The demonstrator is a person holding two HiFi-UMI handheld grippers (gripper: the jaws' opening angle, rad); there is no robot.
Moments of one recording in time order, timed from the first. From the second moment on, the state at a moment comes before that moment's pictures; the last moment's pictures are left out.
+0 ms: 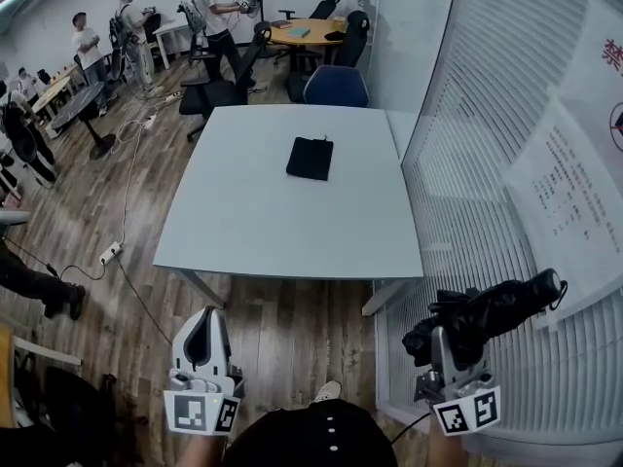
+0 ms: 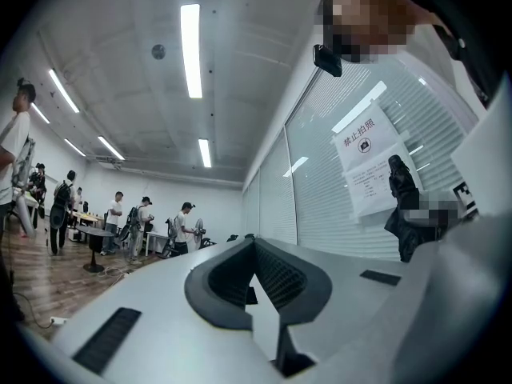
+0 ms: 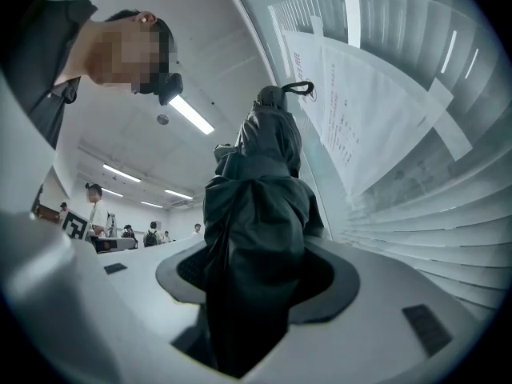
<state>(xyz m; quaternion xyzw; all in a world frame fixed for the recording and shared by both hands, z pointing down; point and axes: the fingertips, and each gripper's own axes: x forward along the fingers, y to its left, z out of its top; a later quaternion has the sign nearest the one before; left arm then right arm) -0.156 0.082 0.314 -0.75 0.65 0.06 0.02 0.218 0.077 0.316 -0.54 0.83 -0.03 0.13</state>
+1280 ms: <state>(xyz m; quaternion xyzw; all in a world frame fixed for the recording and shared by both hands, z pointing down) -0.154 -0.040 0.343 -0.76 0.64 0.06 0.03 0.205 -0.045 0.340 -0.53 0.84 -0.02 0.13</state>
